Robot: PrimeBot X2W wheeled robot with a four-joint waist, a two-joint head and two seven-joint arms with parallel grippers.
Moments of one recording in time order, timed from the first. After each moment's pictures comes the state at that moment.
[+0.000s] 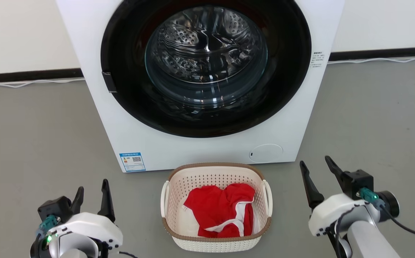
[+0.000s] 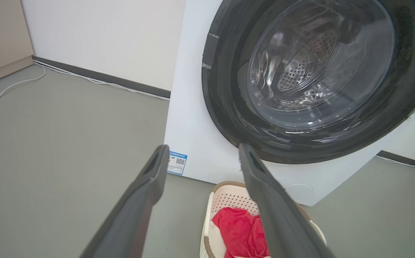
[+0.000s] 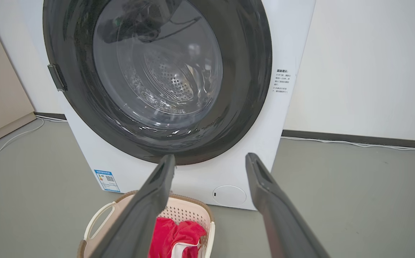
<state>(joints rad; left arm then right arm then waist) -0.24 0.03 0.12 0.63 -0.28 -0.04 -0.26 -0.35 -0.06 0.02 0.69 0.01 0.12 -0.25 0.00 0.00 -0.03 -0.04</state>
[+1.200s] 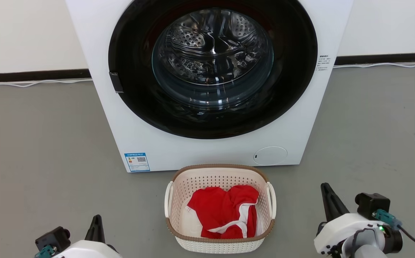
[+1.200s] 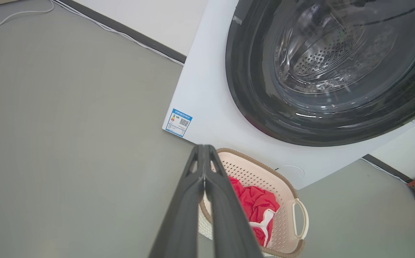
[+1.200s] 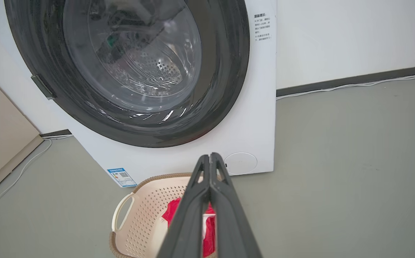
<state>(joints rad) -0.11 0.02 0.11 0.61 -0.46 -0.05 -0.20 -0.22 -0.05 -0.02 0.66 0.22 0.12 -0.20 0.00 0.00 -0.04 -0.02</state>
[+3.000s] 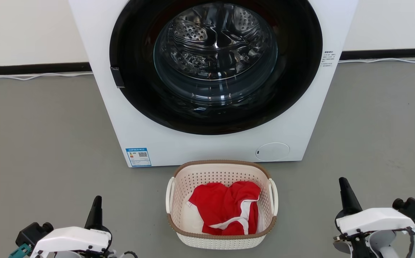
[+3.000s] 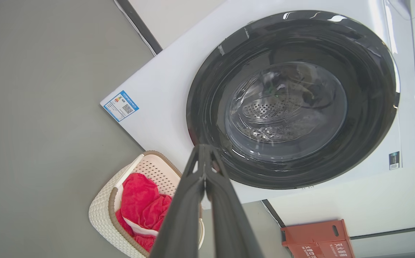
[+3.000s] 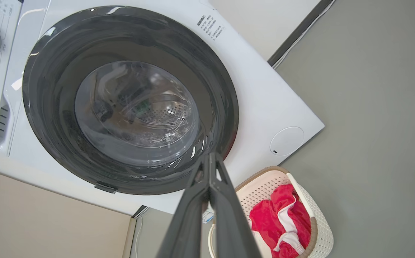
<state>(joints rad) -0.11 0.03 0.10 0.45 -1.01 -0.08 -0.05 -0.16 -0.05 -0.07 0.48 0.89 0.12 -0.05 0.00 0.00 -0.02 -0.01</state>
